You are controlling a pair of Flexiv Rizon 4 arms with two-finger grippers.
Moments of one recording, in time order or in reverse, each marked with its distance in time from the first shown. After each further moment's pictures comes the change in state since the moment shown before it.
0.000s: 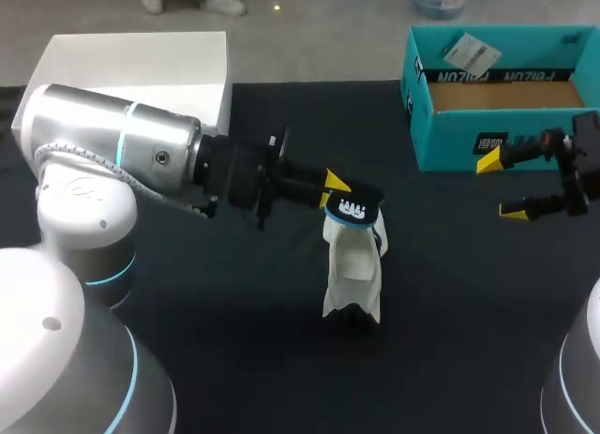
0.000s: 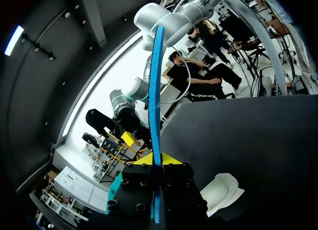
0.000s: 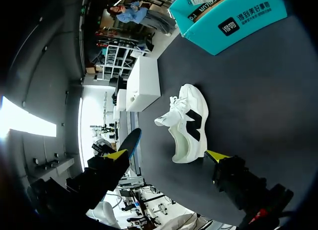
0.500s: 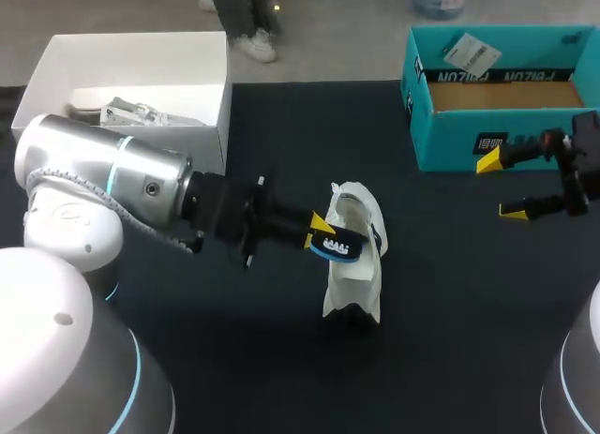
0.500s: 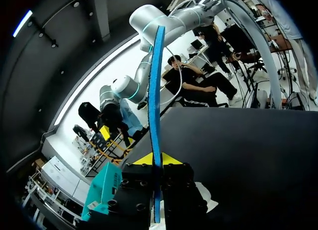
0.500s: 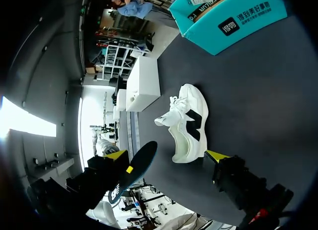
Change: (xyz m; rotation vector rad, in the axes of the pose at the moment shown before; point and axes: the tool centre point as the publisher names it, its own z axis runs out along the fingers) left arm 0.057 -0.001 0.000 0.020 0.044 -0.098; right arm 0.000 0.000 0.000 0.000 -0.002 0.001
